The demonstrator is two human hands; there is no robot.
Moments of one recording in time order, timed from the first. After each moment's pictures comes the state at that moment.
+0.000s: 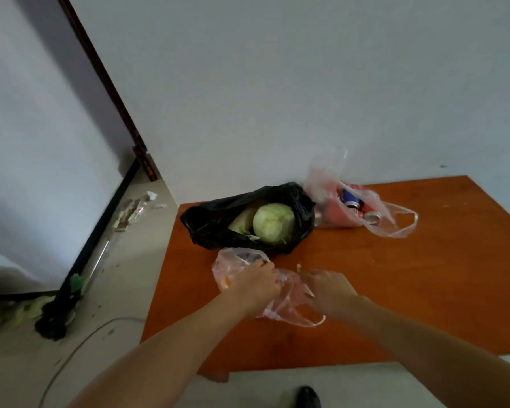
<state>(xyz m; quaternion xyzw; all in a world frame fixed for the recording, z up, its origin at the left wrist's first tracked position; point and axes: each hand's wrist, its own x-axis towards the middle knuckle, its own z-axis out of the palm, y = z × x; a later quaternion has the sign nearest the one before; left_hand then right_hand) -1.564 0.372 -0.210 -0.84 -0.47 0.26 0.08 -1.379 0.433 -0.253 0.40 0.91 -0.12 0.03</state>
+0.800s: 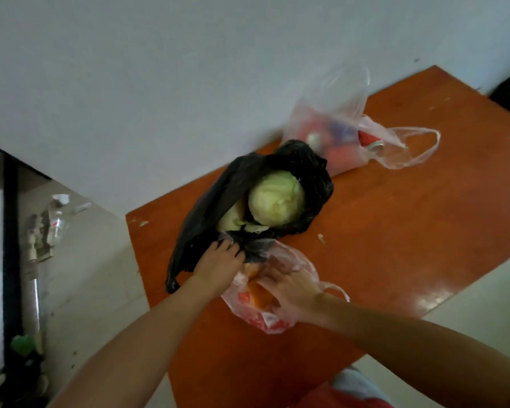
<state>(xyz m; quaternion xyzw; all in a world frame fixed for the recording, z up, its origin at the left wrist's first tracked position) -1.756 0.513 -0.325 -0.86 -0.43 0.25 0.01 -1.558 0.459 -0.353 0.42 0.89 -0.16 0.05</state>
